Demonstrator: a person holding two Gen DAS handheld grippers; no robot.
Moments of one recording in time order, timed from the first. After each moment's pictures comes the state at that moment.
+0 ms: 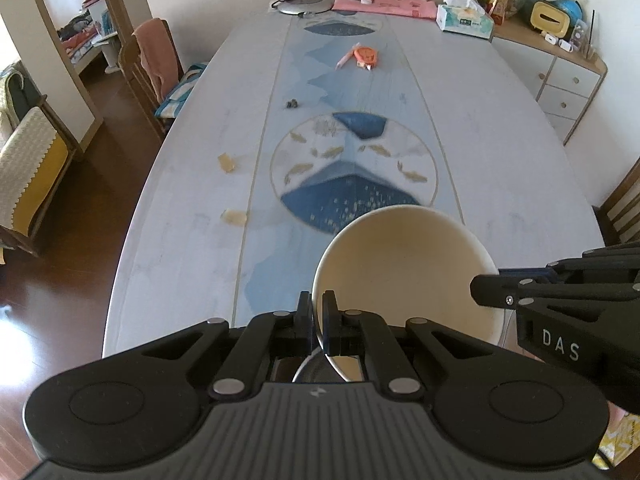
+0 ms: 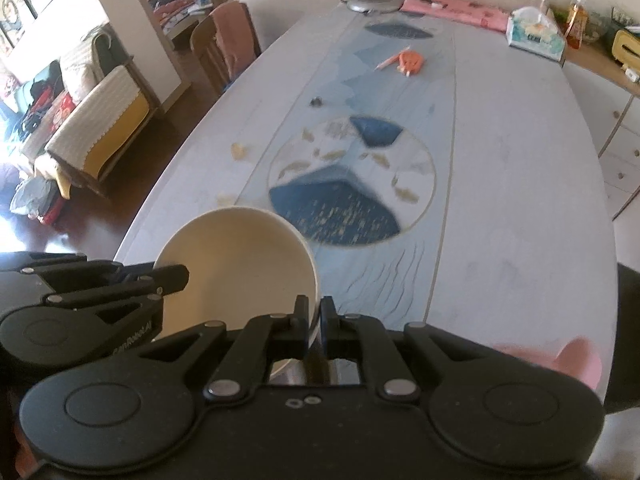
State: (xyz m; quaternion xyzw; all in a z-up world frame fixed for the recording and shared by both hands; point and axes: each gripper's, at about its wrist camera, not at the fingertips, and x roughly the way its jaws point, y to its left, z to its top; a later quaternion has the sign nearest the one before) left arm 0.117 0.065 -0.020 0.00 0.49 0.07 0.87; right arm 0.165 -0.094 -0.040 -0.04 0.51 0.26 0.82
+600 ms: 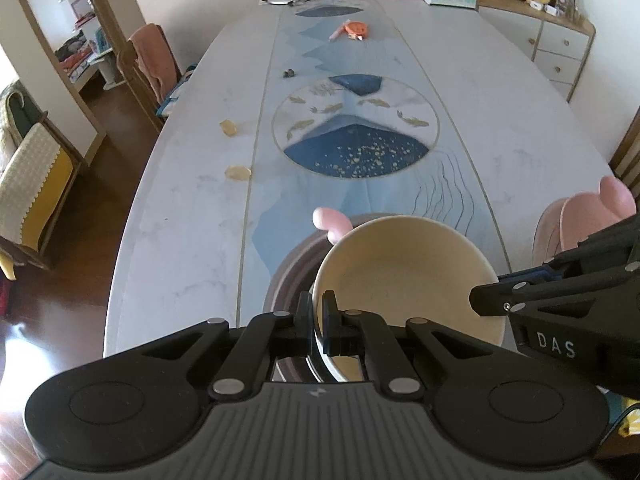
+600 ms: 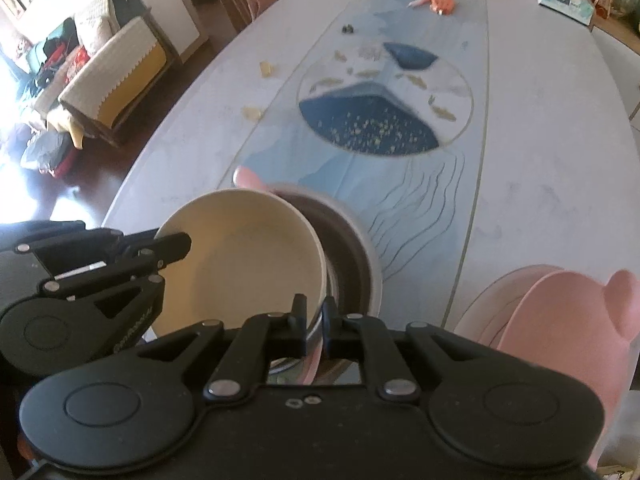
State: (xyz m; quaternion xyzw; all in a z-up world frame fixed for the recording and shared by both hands) left arm 0.066 0.060 -0.068 0.05 0.49 0.06 0.87; right arm 0.119 -0.085 -0.091 -0.07 0.55 0.28 0.78
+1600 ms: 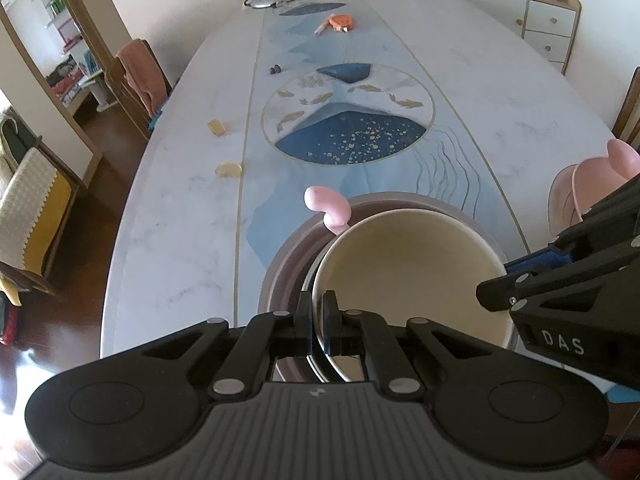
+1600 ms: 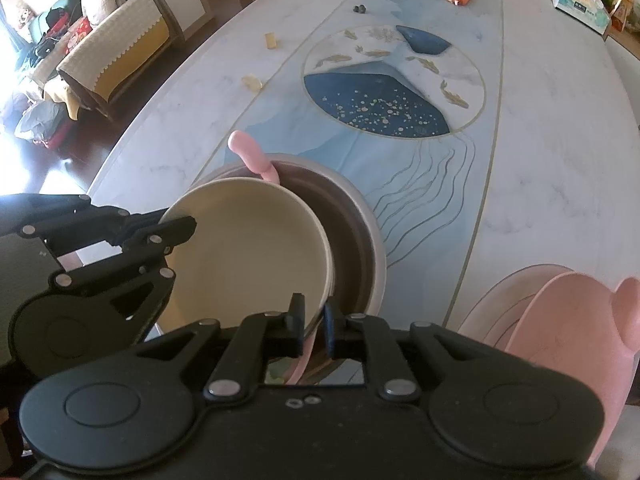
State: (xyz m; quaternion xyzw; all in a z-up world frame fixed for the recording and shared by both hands) left arm 0.065 0.058 -0.095 0.08 0.48 0.05 0.87; right arm 0.118 -0.074 -0.109 -0.11 0.56 0.29 0.77
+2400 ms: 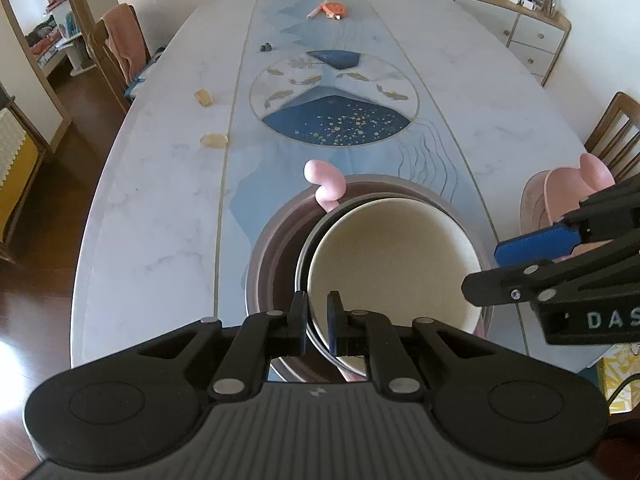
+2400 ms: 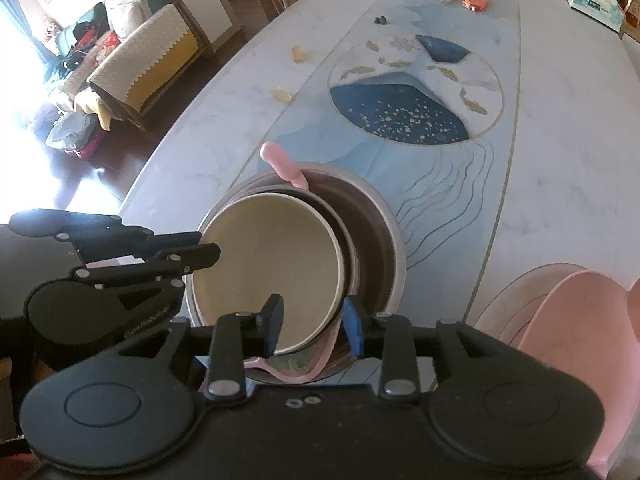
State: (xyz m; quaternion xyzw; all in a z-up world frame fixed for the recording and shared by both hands) left arm 0.052 0.083 -0.089 0.01 0.51 0.01 0.86; right arm 0.112 -0.088 -0.092 -0.07 0.54 0.33 0.77
